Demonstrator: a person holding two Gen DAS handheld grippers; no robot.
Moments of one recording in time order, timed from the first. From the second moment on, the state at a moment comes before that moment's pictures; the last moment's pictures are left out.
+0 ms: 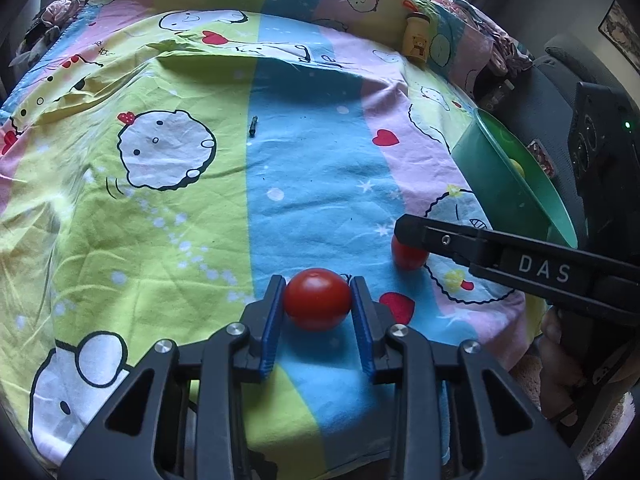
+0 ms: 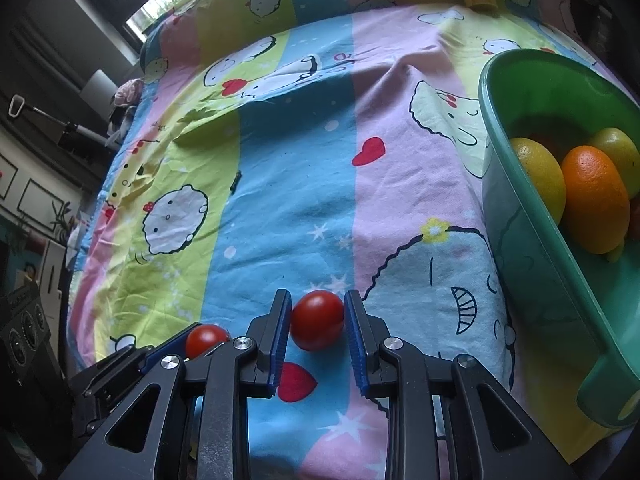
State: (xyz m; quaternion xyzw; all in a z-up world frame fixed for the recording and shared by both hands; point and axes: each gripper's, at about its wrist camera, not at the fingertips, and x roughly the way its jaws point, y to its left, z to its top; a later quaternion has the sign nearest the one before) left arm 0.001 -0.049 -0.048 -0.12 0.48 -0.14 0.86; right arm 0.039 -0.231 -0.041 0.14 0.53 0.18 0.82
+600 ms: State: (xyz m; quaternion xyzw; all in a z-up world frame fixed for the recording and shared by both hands) left arm 0.008 -0.083 0.006 -0.08 0.42 -0.13 0.90; right arm 0.037 -0.269 -0.001 0.18 0.47 0.19 0.84
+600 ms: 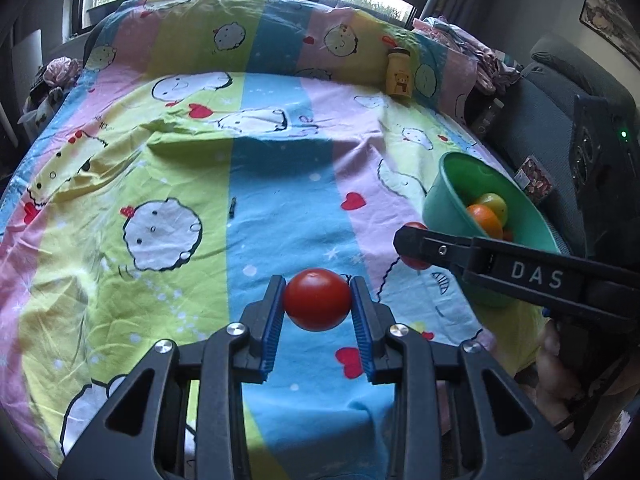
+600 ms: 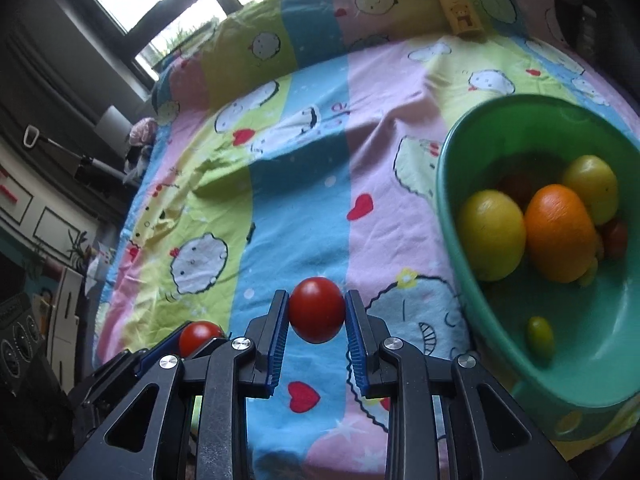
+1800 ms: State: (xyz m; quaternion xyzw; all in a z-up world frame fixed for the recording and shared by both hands) left arm 0.071 -0.251 0.018 -0.04 0.41 -0.26 0.87; right arm 0.034 -0.437 0.000 0.31 0.41 0.00 0.86
